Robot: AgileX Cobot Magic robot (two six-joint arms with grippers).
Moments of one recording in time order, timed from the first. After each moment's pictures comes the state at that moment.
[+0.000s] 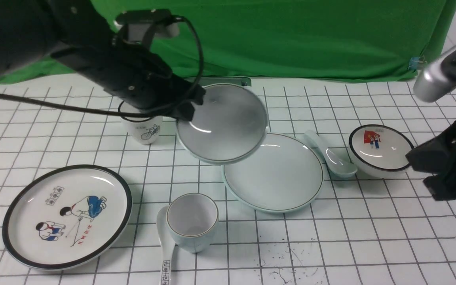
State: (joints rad) right arm 0.42 1.09 -1.09 0.17 0.89 -0.34; left arm -0.28 1.73 -1.45 -0.47 0.77 0.31
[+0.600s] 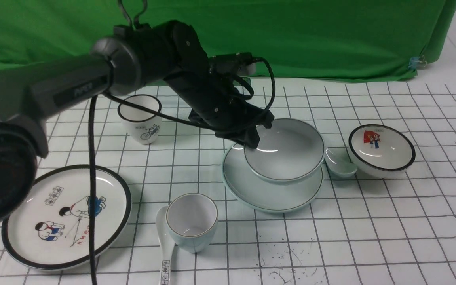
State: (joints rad) right arm 0.42 1.01 -1.13 0.03 0.98 -0.31; left arm -0.39 2.15 -1.78 -0.54 0.85 0.29
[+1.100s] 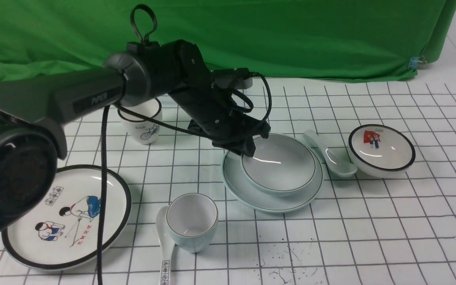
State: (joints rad) right arm 0.42 1.01 -1.13 0.02 0.97 -0.31; left arm -0.39 2.21 -1.78 -0.53 0.81 0.27
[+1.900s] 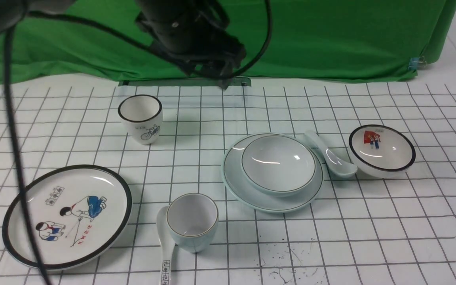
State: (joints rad) right arm 0.42 1.01 -1.13 0.01 0.97 -0.30; left arm -0.43 1.86 -1.92 -0.08 1.21 0.13
